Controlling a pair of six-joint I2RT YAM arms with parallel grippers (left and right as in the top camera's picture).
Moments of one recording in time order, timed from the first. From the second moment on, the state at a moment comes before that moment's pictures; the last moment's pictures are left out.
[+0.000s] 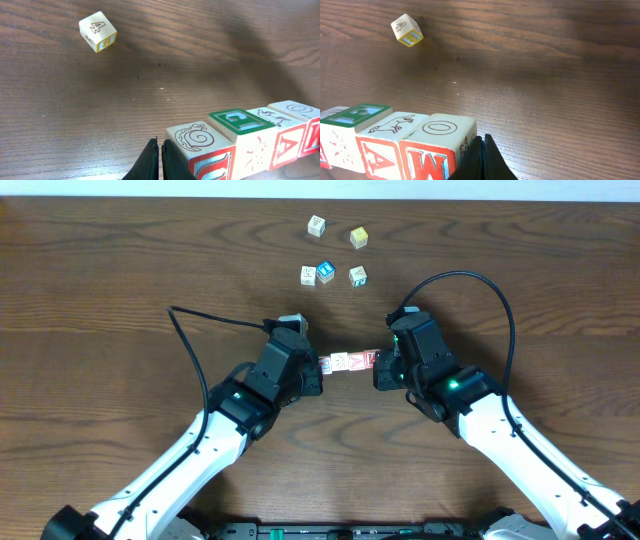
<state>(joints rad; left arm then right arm) -0.60 1.32 0.79 -0.29 0.01 -0.64 0.53 1.37 0.90 -0.45 0.00 0.44</state>
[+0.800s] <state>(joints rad) -0.60 1.28 0.79 -0.29 0.02 -0.64 0.53 1.34 0.90 -0.46 0.00 0.44</state>
